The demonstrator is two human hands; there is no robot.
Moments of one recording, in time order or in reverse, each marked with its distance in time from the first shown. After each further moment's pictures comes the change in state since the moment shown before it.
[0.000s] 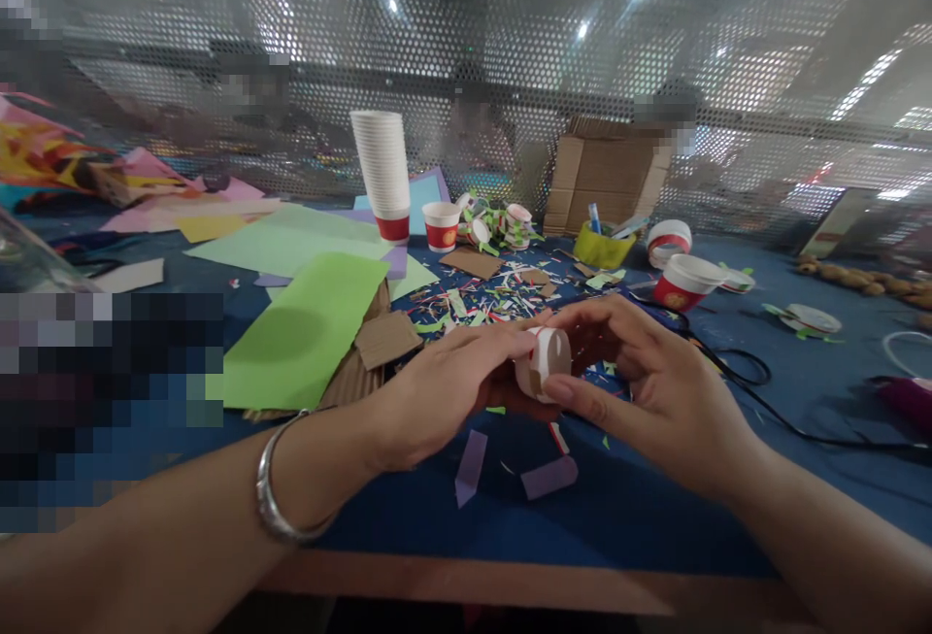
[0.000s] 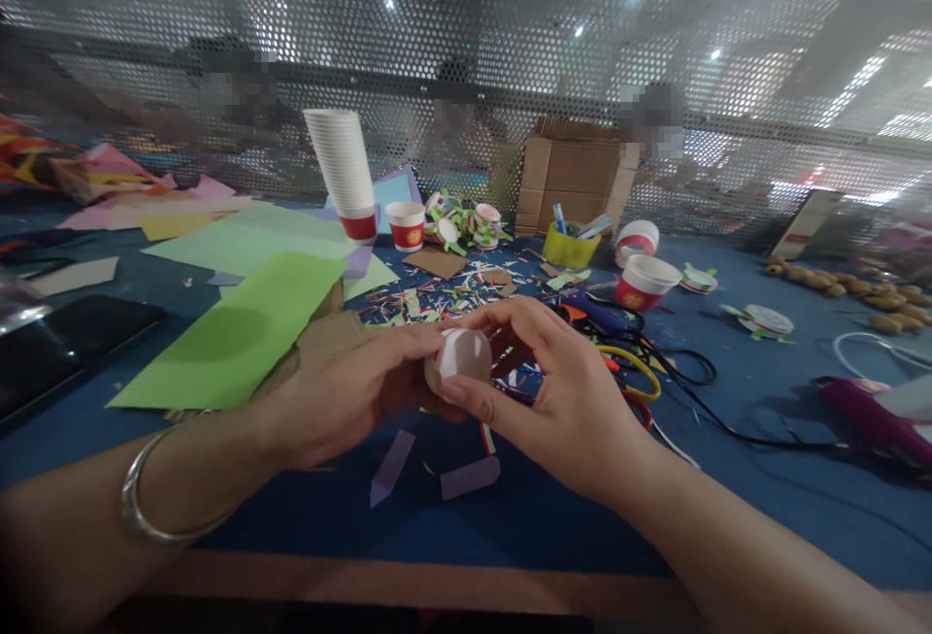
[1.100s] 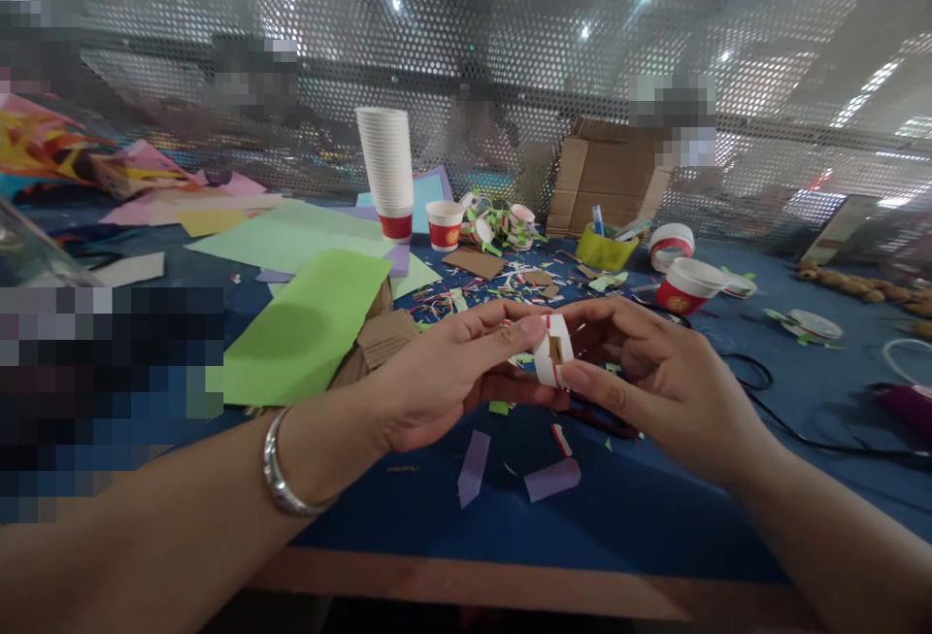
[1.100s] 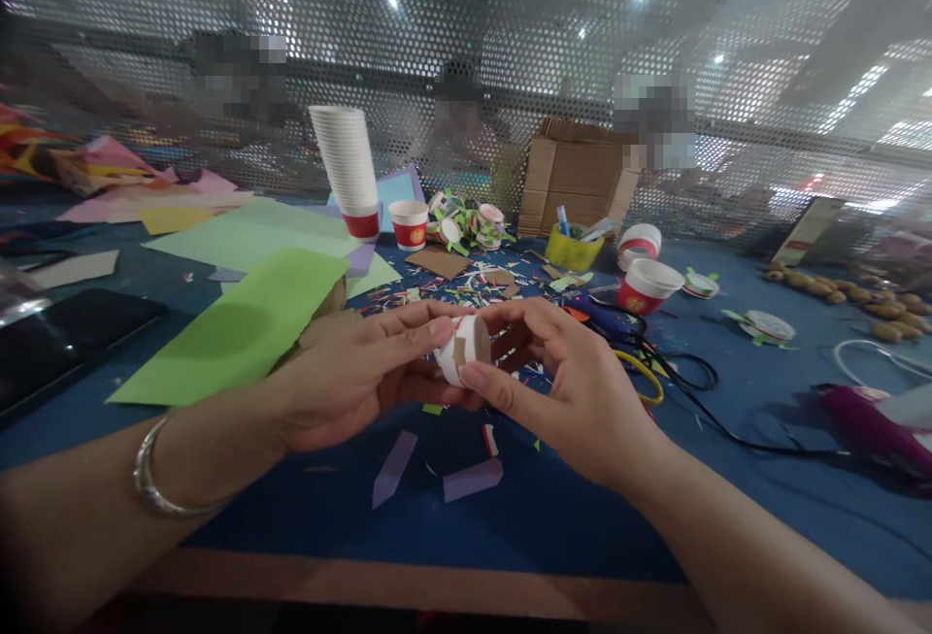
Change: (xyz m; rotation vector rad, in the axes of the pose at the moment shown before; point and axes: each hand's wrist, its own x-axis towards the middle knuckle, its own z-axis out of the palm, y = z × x) left_hand 0.001 0.010 -0.004 -0.100 0.030 -0.036; right_hand 0.005 0.000 -0.004 0.173 -0.054 0.134
